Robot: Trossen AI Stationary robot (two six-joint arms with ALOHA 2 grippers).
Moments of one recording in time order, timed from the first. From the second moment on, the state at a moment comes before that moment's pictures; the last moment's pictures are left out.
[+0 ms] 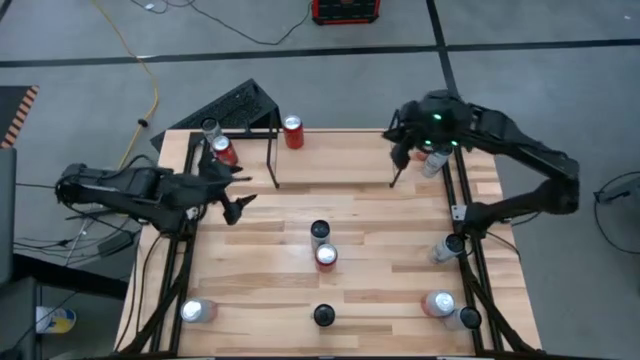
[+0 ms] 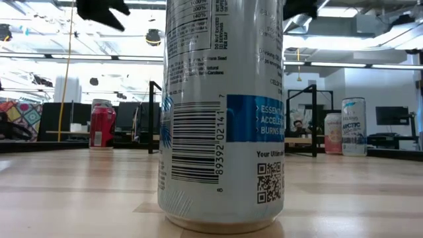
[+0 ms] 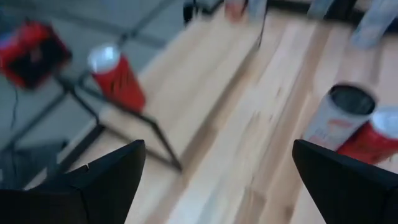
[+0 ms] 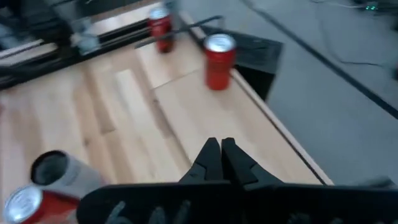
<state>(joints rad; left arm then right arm) -0.17 0.83 1.00 -0.72 -0.65 -0.30 -0.39 1.19 1.50 -0.90 0.11 0.12</state>
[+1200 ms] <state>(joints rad) -0.22 0.73 0.51 -0.13 -0.53 -0.34 -0.12 1.24 1.61 -1.24 -0.09 0.37</state>
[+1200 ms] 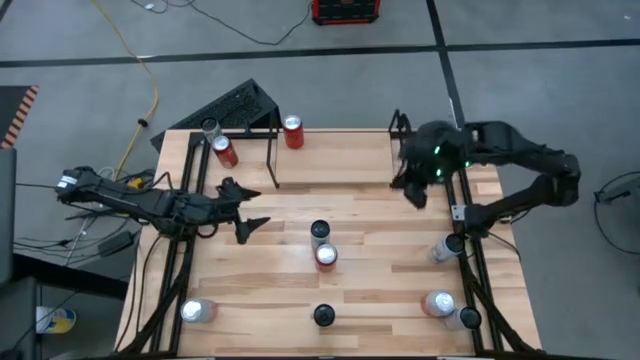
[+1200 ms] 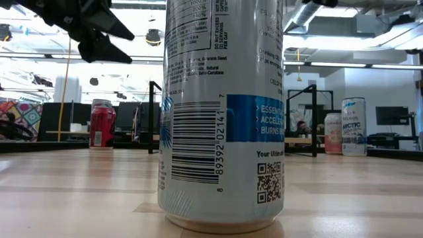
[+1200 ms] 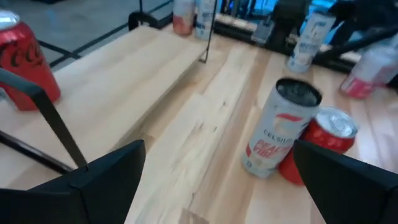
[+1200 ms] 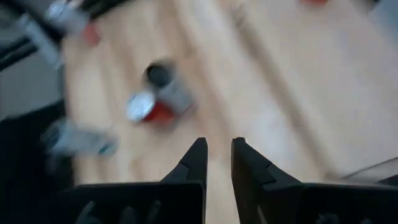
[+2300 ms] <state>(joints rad) -0.02 0.75 0.51 -0.04 -0.28 -0.11 0.65 1.62 1.61 -1.34 -0.39 1.43</state>
